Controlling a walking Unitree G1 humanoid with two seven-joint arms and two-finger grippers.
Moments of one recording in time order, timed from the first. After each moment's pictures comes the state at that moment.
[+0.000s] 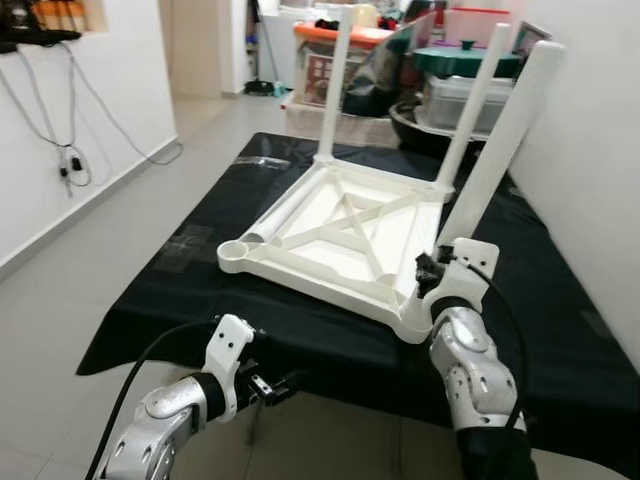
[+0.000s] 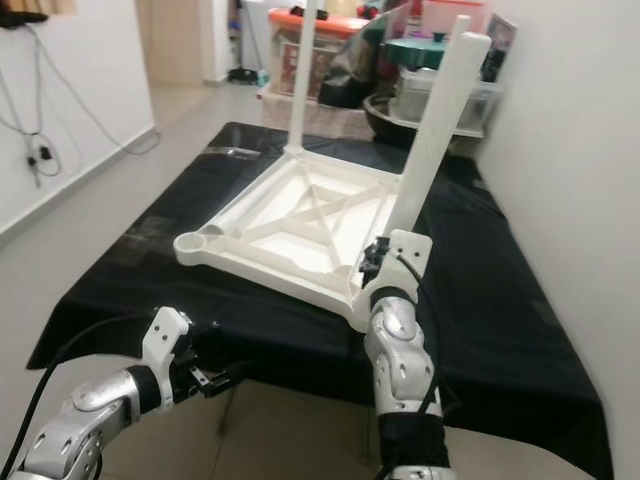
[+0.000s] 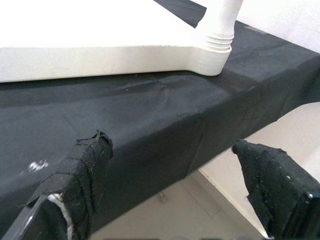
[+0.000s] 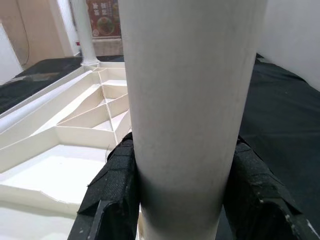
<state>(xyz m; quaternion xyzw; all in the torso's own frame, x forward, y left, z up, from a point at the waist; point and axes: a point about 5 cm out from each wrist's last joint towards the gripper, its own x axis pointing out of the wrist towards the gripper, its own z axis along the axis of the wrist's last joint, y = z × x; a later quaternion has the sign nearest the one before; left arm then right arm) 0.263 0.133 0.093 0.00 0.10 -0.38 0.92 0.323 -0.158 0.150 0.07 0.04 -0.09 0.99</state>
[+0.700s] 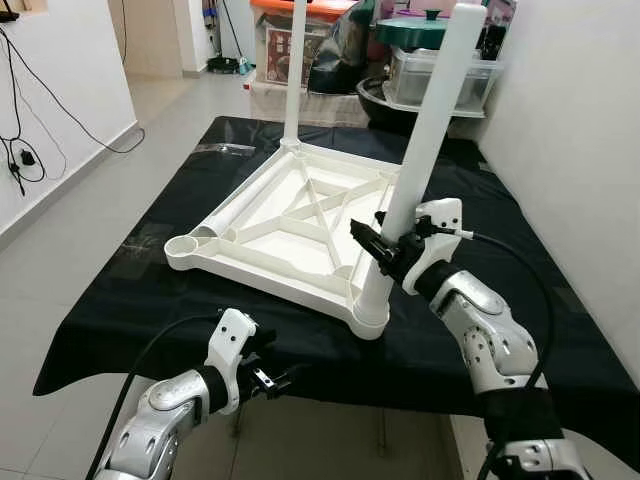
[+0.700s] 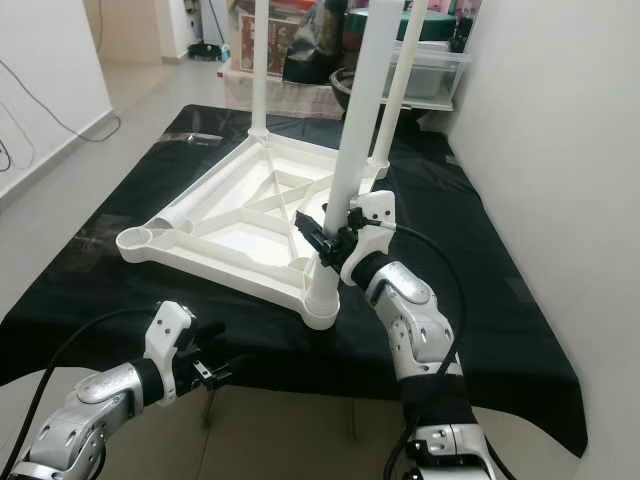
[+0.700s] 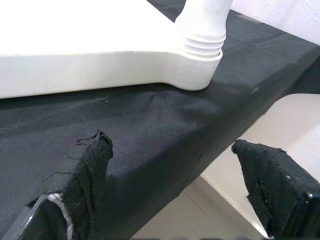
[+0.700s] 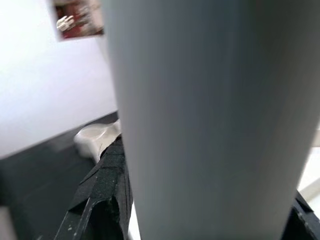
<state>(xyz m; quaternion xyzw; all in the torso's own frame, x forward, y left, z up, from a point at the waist) 0.269 0.132 0.096 0.00 0.09 -0.38 0.92 0.340 -0.137 0.191 0.04 -0.04 0.35 0.94</state>
